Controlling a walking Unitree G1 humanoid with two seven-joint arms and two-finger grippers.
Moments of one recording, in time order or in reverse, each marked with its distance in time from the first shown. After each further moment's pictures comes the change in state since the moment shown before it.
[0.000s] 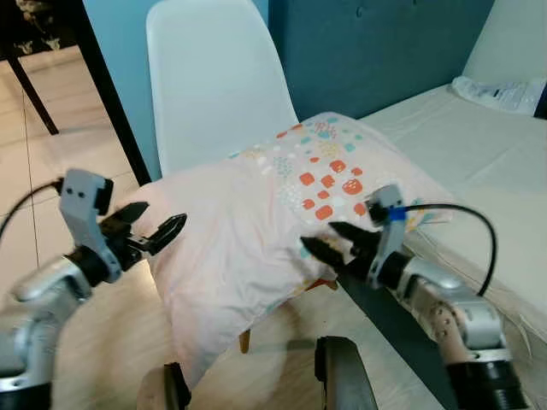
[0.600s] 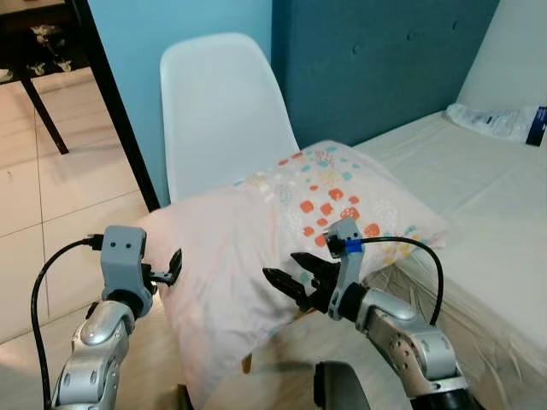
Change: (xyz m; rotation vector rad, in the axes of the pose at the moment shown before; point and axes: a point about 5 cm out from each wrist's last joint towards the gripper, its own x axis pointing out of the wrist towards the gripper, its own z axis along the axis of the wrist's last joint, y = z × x) left arm 0.003 0.010 -0.050 0.184 0.005 0.415; right arm 0.018 0.025 -0.030 0.072 0.008 0.012
